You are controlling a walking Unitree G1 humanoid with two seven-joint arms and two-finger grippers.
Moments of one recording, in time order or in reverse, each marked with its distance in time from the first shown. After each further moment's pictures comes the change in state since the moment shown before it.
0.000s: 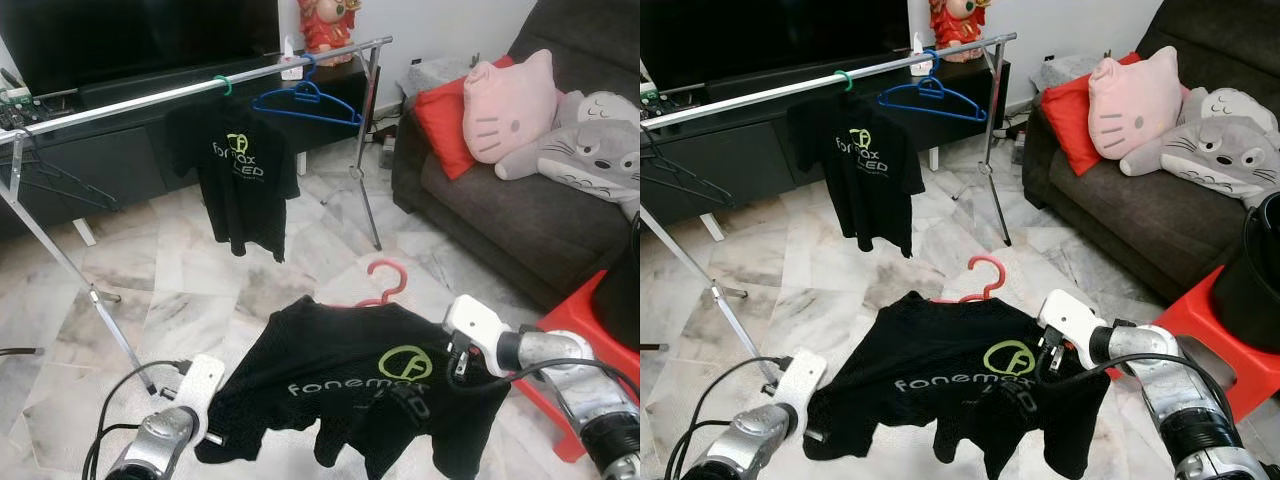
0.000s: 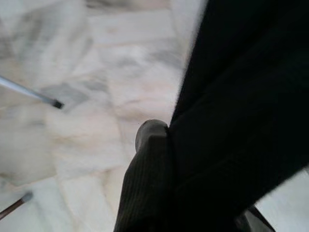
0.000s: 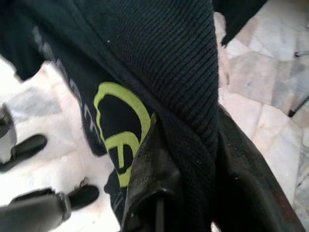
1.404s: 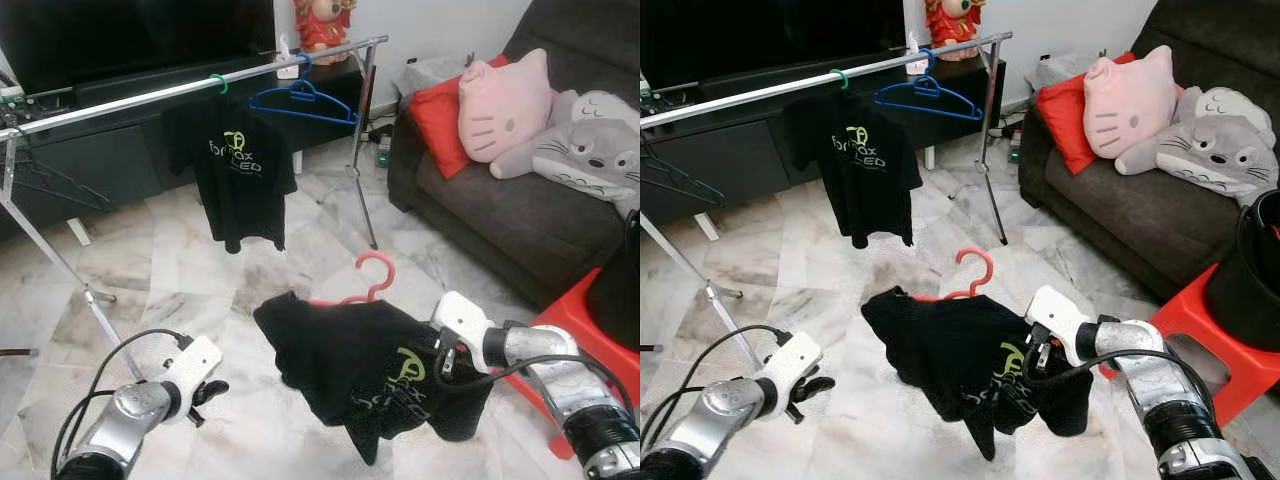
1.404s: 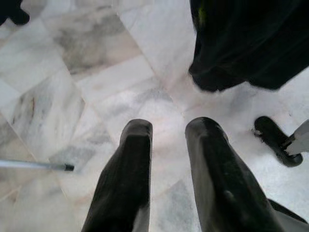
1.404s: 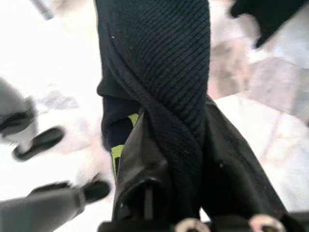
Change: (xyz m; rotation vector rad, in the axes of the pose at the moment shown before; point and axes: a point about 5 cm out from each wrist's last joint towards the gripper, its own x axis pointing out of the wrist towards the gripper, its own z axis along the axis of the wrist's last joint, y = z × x) left arm -0.030 0.035 0.040 0.263 -0.206 -0.147; right arm 0.007 0.011 0.008 -0.029 -0.039 0.198
